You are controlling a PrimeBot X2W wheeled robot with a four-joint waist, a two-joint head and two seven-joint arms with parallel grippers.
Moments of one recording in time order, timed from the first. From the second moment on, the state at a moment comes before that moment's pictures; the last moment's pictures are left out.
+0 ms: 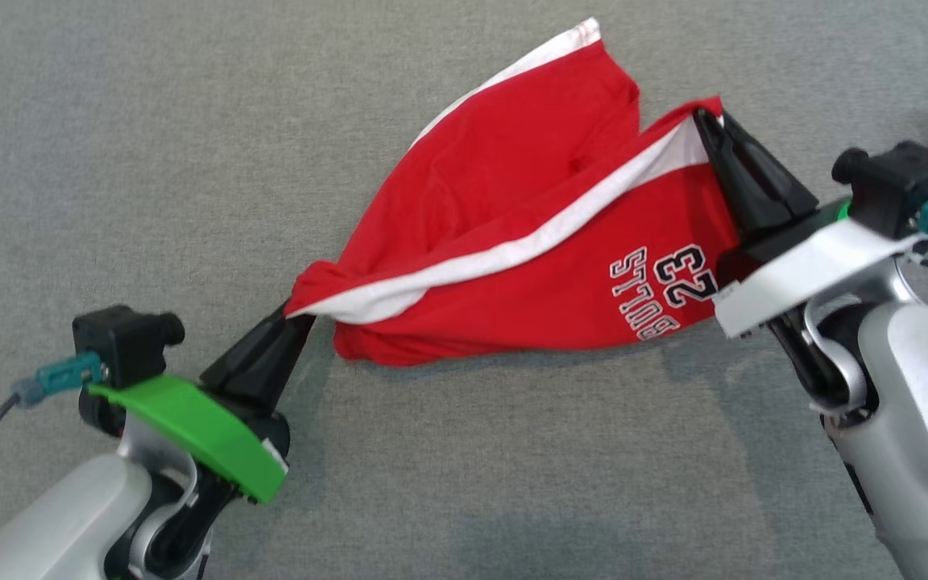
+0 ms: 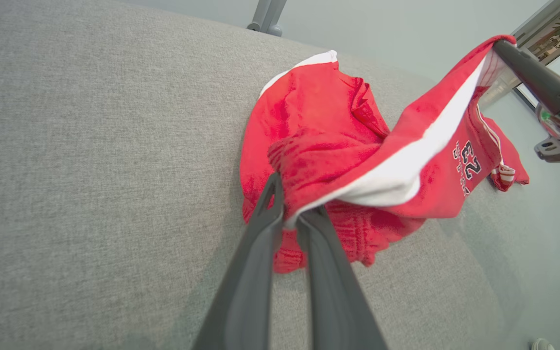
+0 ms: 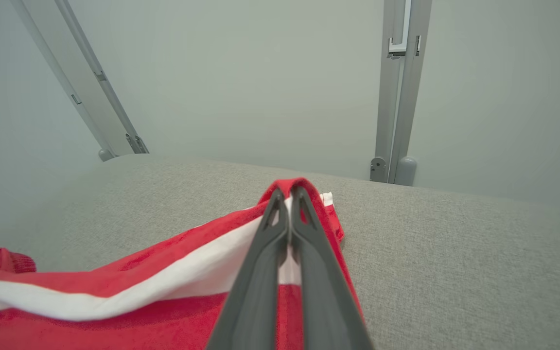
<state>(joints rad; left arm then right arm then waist) -0.42 0.70 -0.81 -0.15 -1.14 0.08 -0.10 -0.46 -0.29 0.25 -0.05 0.42 0.13 0.06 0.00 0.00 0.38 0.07</state>
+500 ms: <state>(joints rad) -0.71 0.48 -0.82 0.25 -1.16 0.00 -0.03 -0.79 -0.24 0.31 0.35 0.40 0.13 0.00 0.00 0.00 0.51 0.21</state>
